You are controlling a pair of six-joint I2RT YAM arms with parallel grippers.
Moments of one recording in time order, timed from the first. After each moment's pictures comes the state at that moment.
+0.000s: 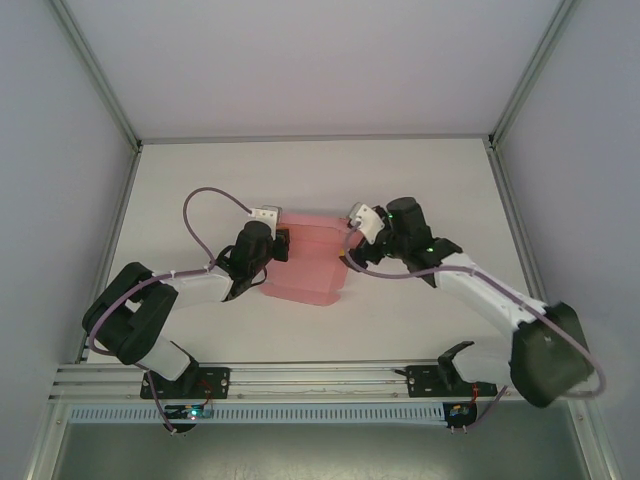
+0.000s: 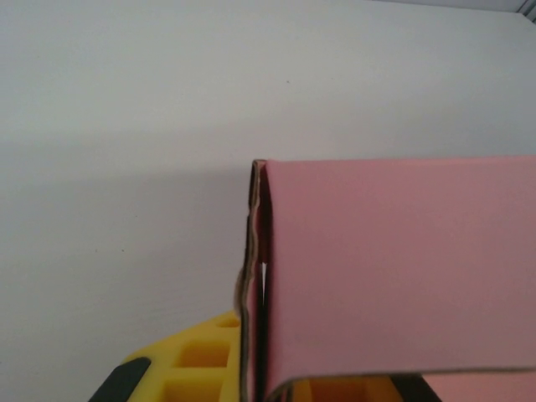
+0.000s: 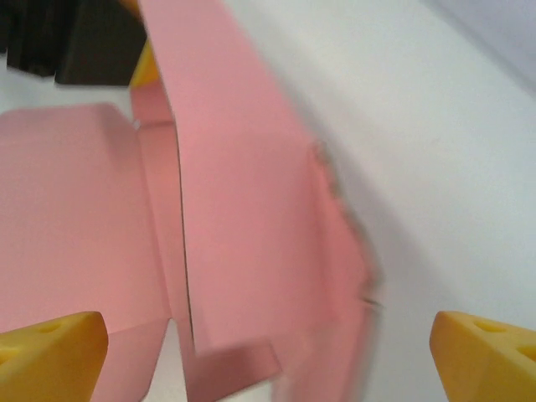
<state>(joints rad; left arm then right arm) -0.55 1.53 0.60 0.44 -0.09 -0.35 0.47 1.21 0.78 -0.18 -0.28 -0.40</state>
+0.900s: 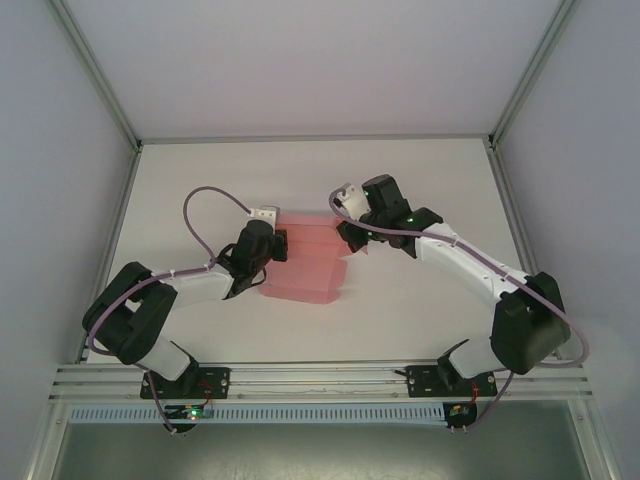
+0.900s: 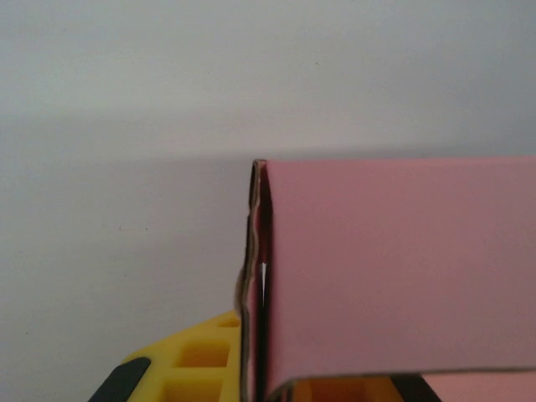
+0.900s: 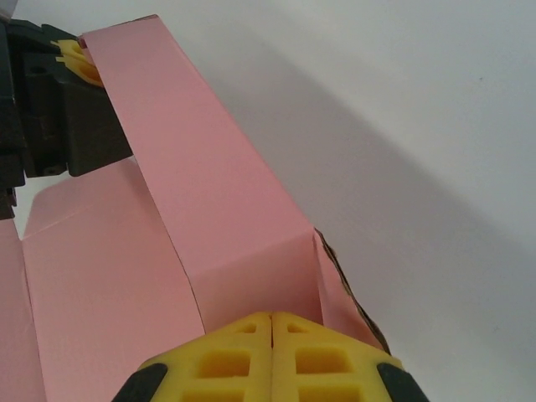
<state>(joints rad) -0.55 1.53 0.63 0.36 -0.13 -0.38 0.54 1.45 1.08 -0.45 -0.27 -0.10</state>
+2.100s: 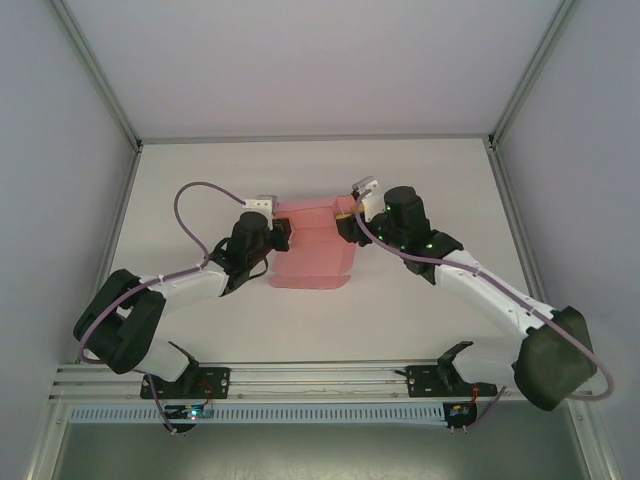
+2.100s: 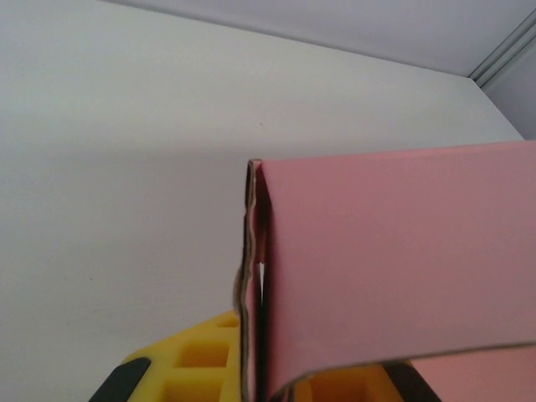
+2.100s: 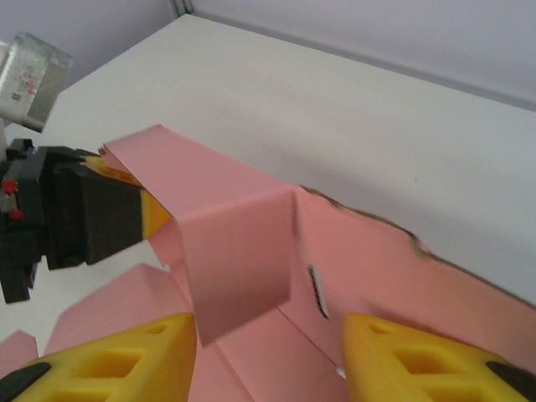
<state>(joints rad) -0.53 1.46 0.66 0.37 -0.04 -0.46 0.53 1.22 0.87 -0.13 -0.20 0.07</state>
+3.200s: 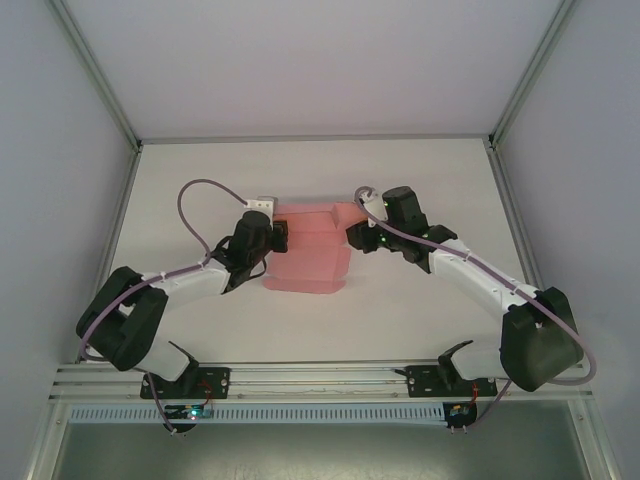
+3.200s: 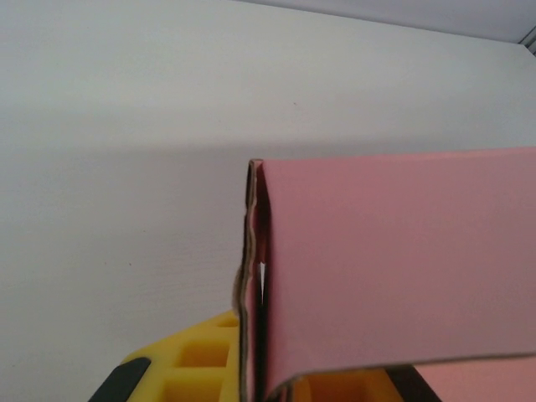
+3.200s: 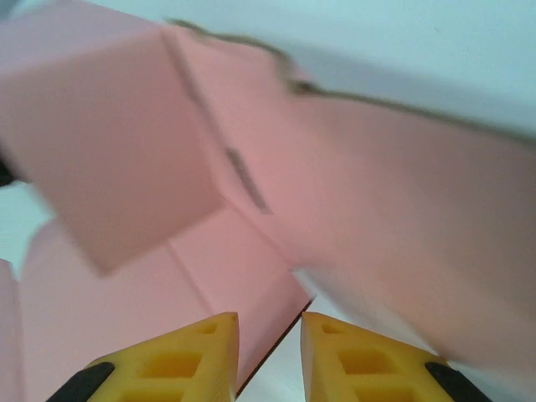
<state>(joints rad) -0.53 1.50 0.69 0.30 -0.08 -0.42 0.46 1.35 0.88 -0.25 -0.34 0.13</state>
